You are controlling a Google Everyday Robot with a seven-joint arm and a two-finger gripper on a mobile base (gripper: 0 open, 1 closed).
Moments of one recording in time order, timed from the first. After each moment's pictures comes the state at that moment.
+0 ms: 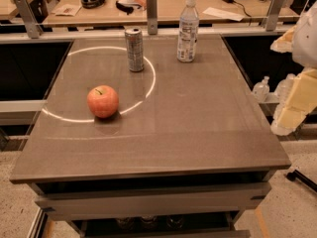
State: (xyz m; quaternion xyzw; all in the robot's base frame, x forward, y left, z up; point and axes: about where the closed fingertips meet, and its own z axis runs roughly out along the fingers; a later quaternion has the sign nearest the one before) arm 0.438 -0.216 0.980 -0.60 0.78 -0.04 0.16
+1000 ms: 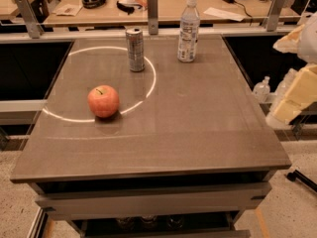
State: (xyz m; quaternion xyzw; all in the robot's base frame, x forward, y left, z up) arm 0.451 -0.218 0.978 -0.57 0.79 0.01 0.21
